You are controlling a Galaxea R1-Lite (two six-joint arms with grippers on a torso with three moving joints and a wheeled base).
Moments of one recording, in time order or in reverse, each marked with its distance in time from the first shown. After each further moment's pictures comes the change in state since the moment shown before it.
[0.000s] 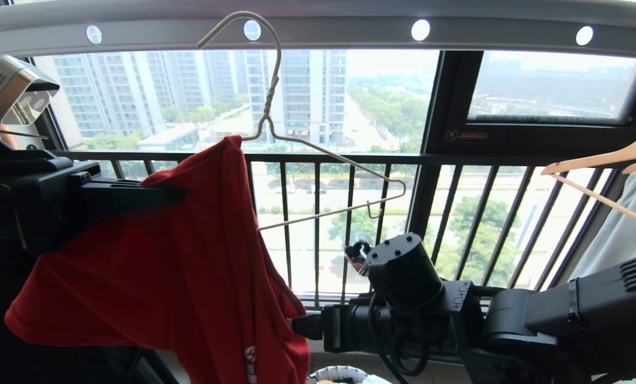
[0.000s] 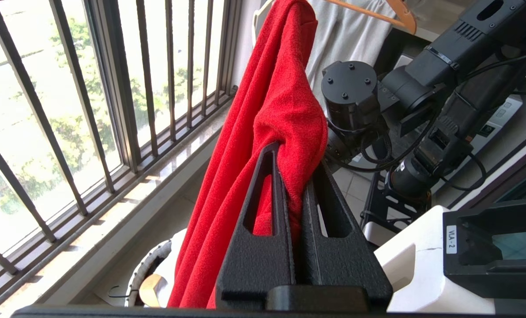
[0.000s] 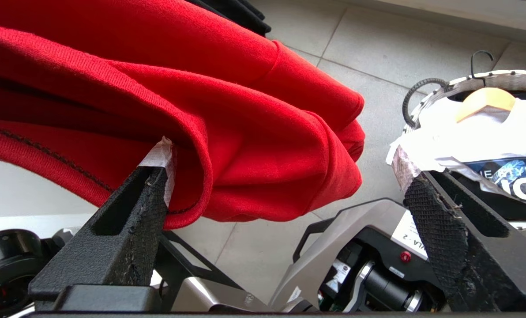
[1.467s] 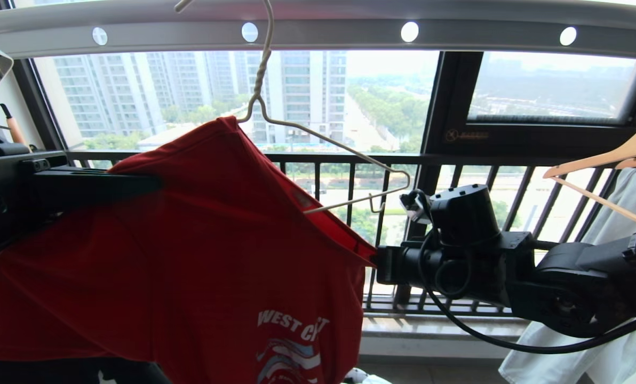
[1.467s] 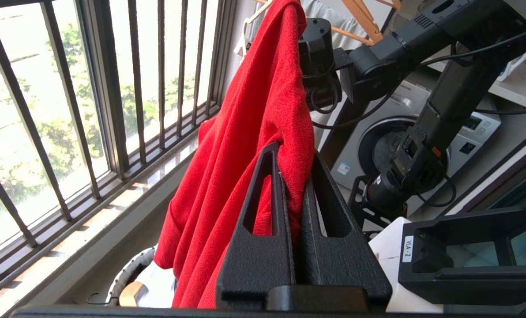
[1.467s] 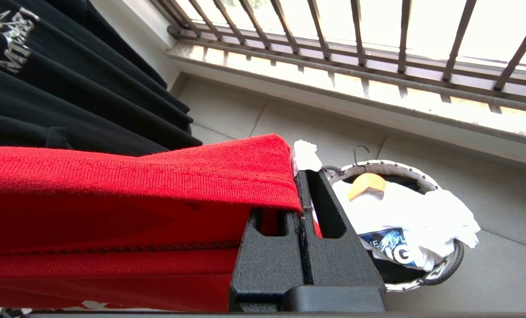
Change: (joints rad) left arm 0.010 -0.101 0.003 -0.013 -0.004 -0.138; right arm -0.249 -0.092 -0.016 0.019 -0.087 -0.227
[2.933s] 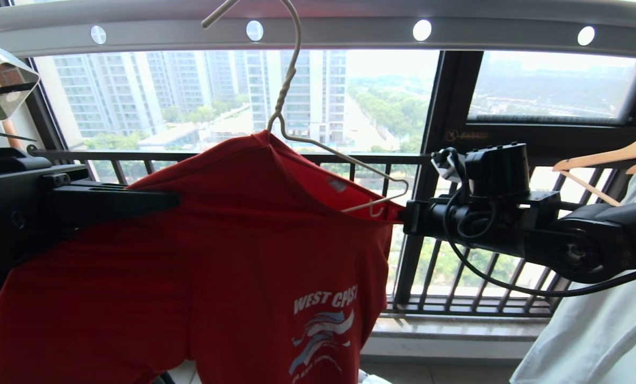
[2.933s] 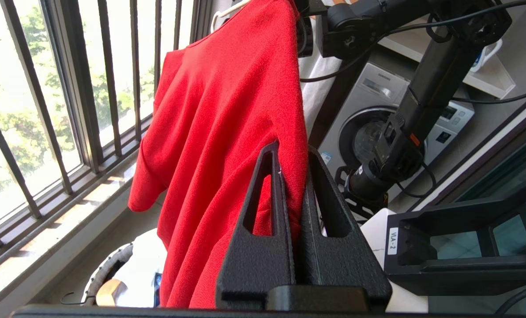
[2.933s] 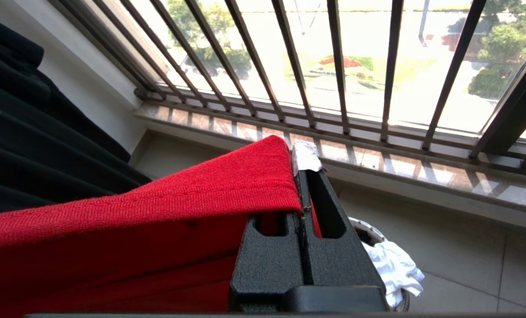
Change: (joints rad) left arm -0.065 0.011 0.024 0.000 0.000 -0.003; right arm -0.175 0.001 -0.129 0.016 0.006 -0.107
